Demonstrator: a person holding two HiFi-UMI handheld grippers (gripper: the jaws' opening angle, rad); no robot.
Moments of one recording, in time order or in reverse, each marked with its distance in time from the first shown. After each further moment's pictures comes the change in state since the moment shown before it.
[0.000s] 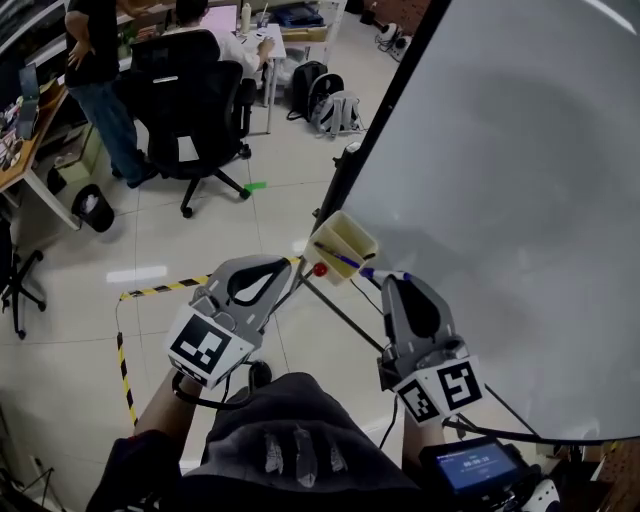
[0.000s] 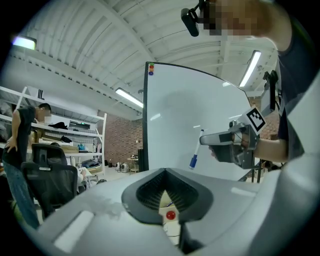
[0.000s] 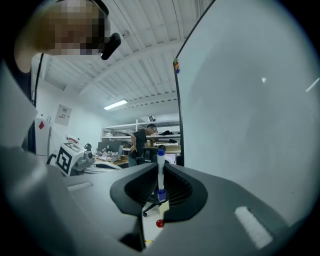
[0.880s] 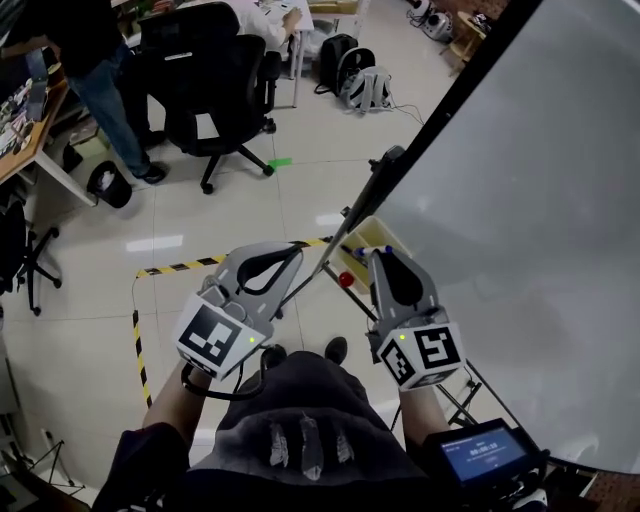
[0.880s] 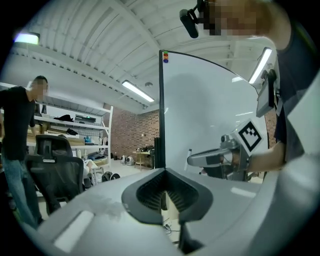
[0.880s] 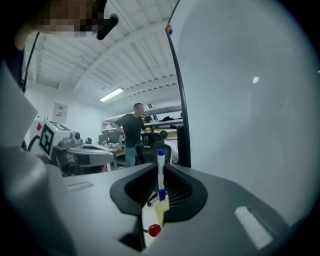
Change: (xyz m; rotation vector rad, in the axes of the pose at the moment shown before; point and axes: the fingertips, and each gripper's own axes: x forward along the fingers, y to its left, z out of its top) left arm 0.026 0.050 -0.040 -0.041 0.055 0.060; right arm 0.104 -0.020 -0.095 0.053 0.140 0.030
